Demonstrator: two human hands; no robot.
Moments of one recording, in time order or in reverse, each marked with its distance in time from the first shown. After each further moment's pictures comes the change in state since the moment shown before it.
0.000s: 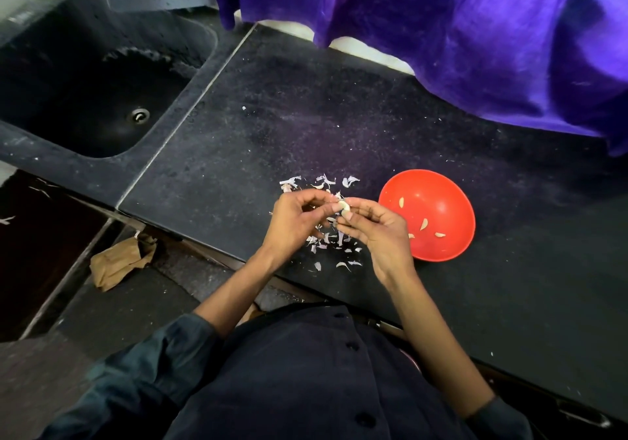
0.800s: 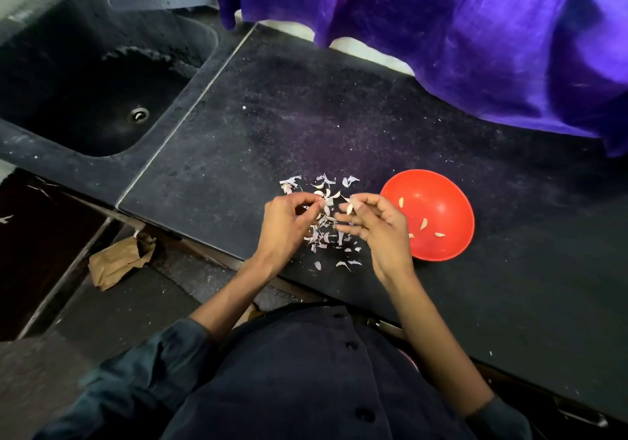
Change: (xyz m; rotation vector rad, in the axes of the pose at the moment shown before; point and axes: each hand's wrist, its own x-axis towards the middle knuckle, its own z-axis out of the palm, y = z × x) left_hand -0.004 -0.014 -0.008 0.257 0.167 0.076; right_hand -0.001 -0.002 0.005 -0.018 0.035 -0.085
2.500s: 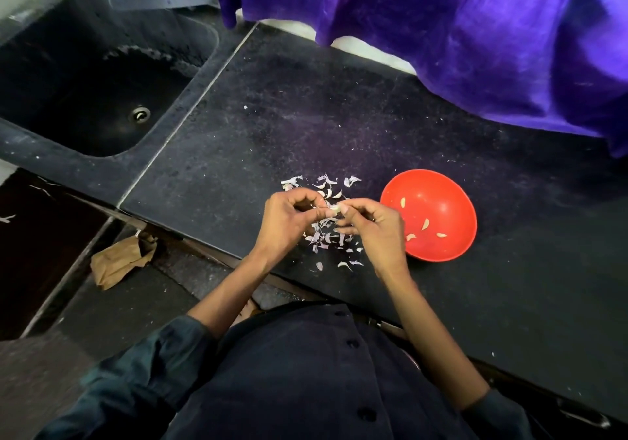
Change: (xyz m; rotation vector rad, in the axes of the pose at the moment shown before) left_hand 0.004 0.006 -0.005 -0.249 -0.094 0.018; right_hand 0.006 0.004 0.003 -0.297 -0.046 -0.079
